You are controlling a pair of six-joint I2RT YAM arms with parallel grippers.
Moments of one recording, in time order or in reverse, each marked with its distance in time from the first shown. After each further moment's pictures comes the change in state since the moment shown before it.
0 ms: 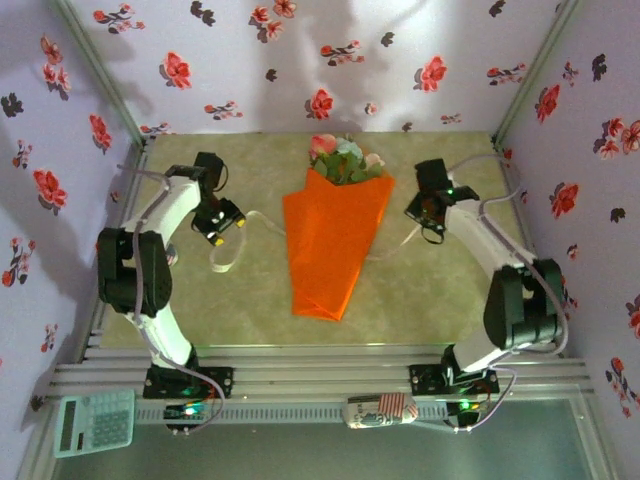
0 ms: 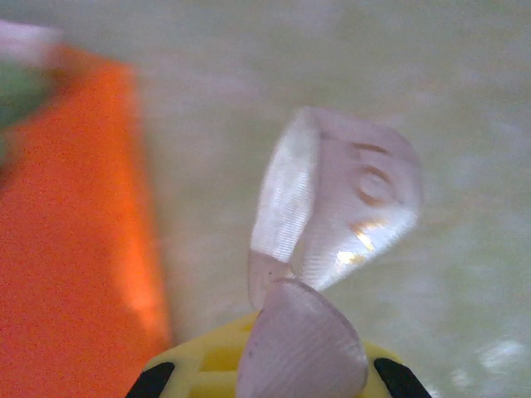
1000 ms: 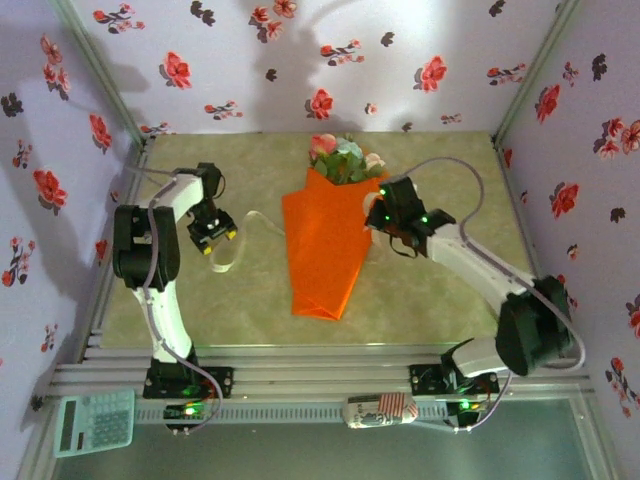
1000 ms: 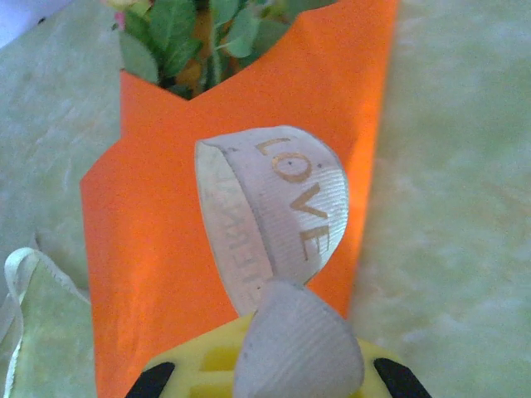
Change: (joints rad) left arm 0.061 0.222 0.037 -0.023 -0.120 0.105; right arm 0.227 -0.137 -0.190 0.246 -0.067 -0.050
